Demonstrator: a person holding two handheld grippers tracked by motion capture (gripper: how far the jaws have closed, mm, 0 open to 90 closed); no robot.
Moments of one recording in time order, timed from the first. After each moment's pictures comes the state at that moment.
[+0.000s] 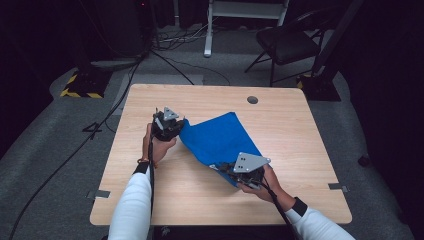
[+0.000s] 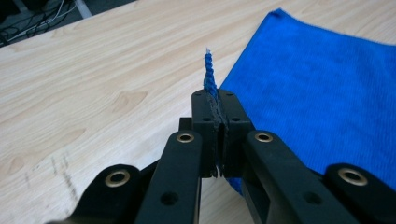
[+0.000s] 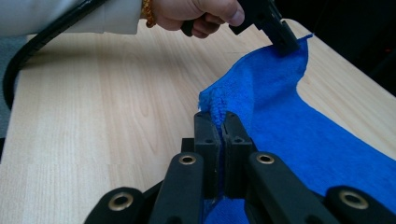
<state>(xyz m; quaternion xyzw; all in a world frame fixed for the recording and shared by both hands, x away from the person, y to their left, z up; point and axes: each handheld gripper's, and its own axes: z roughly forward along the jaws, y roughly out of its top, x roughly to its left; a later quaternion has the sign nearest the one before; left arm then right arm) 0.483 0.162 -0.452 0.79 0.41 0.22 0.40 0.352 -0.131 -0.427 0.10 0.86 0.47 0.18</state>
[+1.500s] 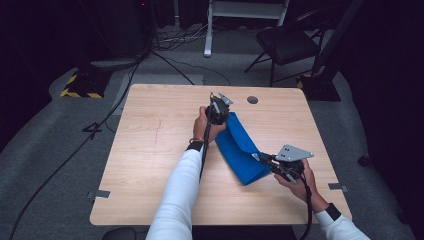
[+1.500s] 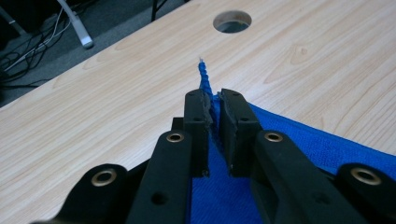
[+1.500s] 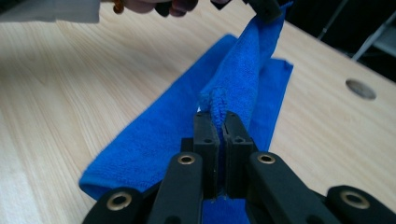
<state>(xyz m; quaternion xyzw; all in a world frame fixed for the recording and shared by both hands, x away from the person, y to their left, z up) 0.551 -0.005 -0.445 0.82 0.38 0.26 0.35 0.374 -0.240 -0.442 0.25 0.84 0.42 0.23</state>
